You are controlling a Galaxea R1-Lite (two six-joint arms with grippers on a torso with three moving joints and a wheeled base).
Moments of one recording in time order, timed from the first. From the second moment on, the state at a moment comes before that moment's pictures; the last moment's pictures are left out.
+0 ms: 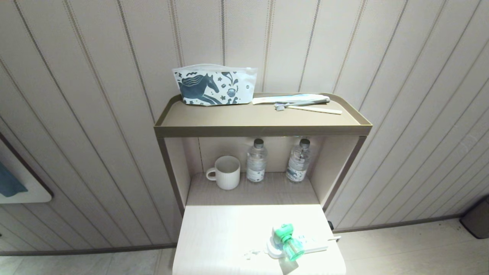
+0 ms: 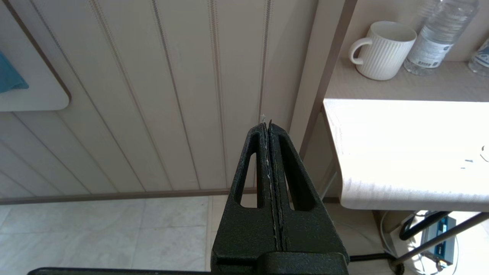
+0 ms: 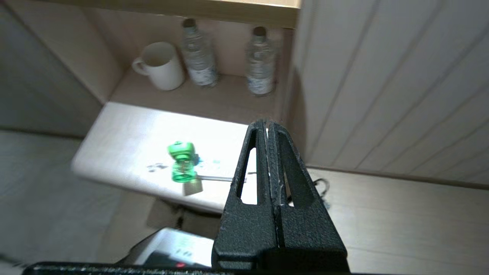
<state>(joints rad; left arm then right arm) 0.00 0.00 -0.04 0.12 -0.01 0.00 0.05 0.76 -1.00 0.42 0.19 0.02</state>
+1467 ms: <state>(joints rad) 0.00 0.00 -0.04 0.12 -0.01 0.00 0.62 1.82 -1.38 0.73 -0.07 -0.03</state>
